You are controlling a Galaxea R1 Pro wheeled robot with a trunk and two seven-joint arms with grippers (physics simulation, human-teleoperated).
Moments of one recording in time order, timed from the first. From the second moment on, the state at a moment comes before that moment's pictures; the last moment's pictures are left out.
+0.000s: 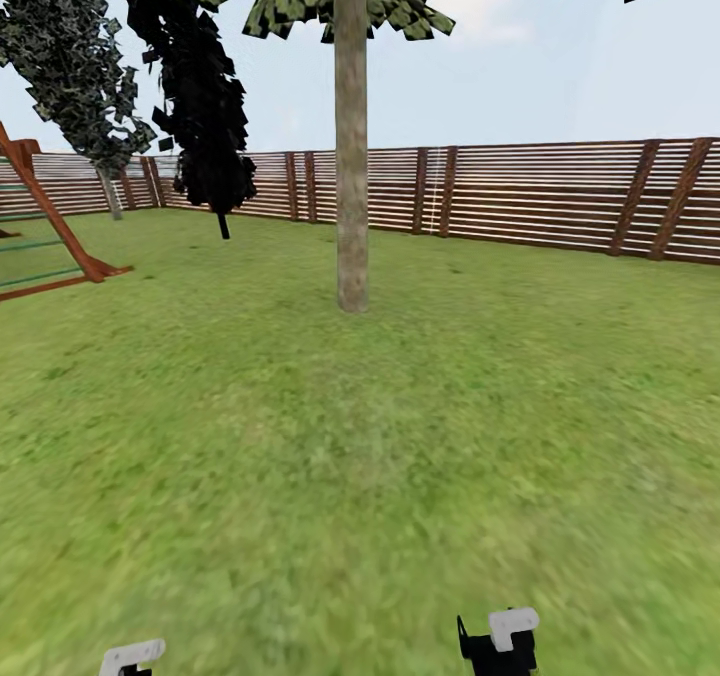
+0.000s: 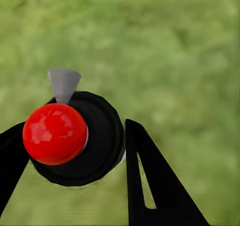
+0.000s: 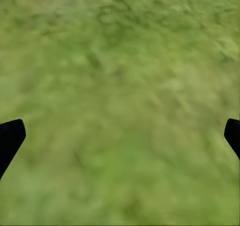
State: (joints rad) left arm -0.40 0.23 -0.01 -0.05 0.18 -0.36 -0.04; right arm -0.43 0.01 -0.01 -0.04 0.22 -0.60 -0.16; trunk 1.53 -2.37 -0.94
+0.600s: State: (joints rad) left arm -0.40 0.23 -0.01 -0.05 0.18 -0.36 -0.04; right arm -0.43 0.01 -0.01 -0.04 0.22 -0.60 -0.16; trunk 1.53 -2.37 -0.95
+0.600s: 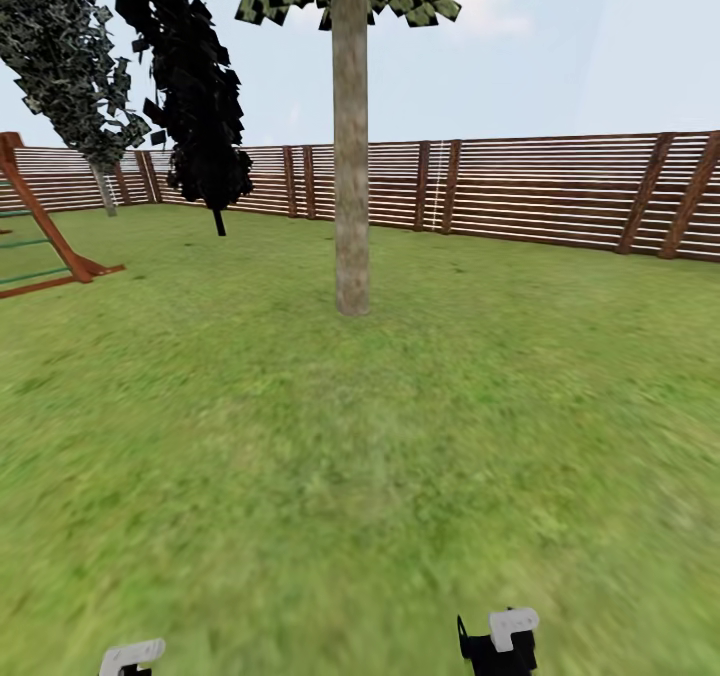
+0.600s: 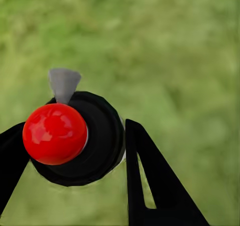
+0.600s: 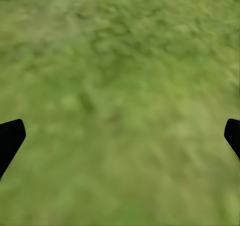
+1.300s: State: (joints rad) left arm -0.40 0.23 -0.01 -0.05 0.18 -0.36 -0.04; right arm -0.43 0.01 -0.01 -0.04 0.22 -0.60 -0.16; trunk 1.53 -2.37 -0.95
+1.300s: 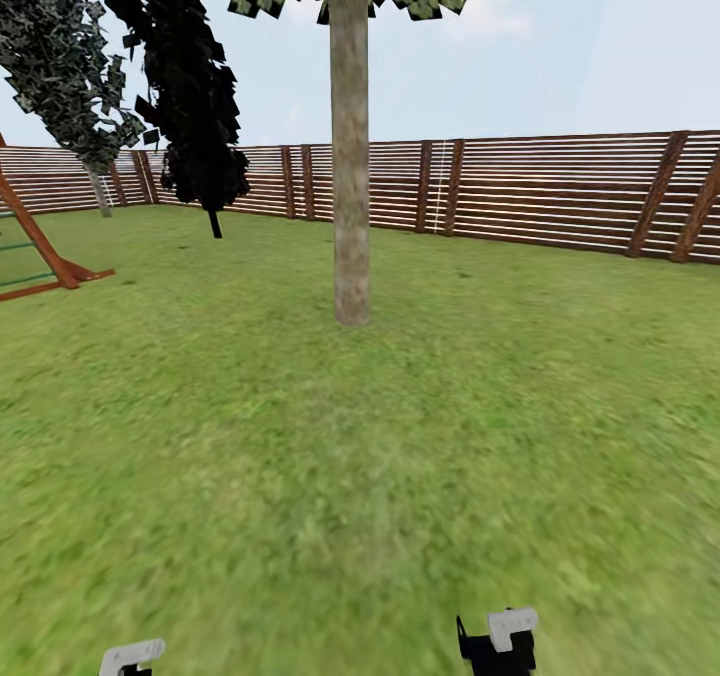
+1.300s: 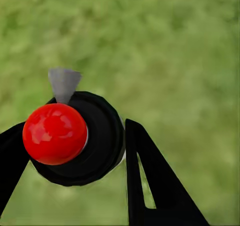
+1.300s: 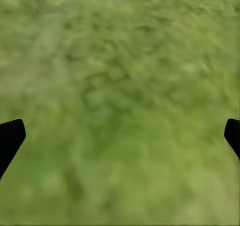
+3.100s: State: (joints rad) left arm -0.40 0.23 -0.01 -0.05 0.18 -0.36 -0.04; right arm -0.43 0.01 -0.01 -0.04 0.22 -0.60 -0.16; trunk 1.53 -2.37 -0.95
